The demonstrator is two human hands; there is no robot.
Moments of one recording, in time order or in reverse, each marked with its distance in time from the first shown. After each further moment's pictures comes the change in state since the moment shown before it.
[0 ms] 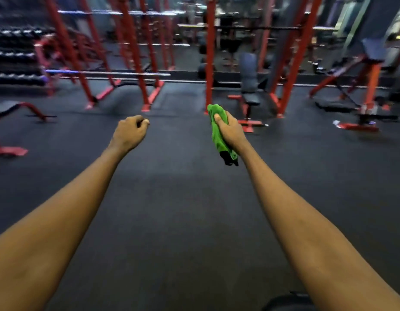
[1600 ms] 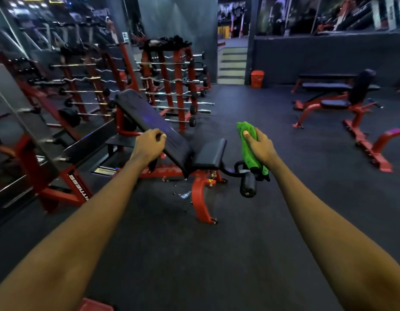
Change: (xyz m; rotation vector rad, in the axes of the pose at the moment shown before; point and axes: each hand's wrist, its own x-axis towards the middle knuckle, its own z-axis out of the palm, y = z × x) left_hand -0.579 -0.267 -0.524 0.766 0.938 -1.315; right_hand -0.345 -0.428 0.710 0.254 -1.437 -0.784
